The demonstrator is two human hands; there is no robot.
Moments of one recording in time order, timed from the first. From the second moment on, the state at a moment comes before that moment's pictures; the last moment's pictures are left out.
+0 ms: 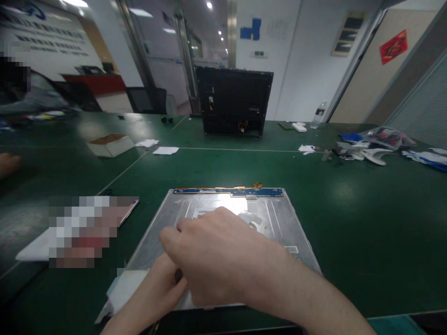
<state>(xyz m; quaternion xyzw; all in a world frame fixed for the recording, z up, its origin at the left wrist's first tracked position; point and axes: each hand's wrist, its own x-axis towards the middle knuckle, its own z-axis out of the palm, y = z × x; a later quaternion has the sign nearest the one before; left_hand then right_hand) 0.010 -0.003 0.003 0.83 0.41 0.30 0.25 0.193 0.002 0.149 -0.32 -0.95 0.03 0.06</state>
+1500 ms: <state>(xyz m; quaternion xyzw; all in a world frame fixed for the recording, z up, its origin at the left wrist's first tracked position) 0.009 -0.002 0.006 0.83 0.41 0.28 0.26 0.195 0.005 0.148 -0.34 -0.94 0.02 0.06</state>
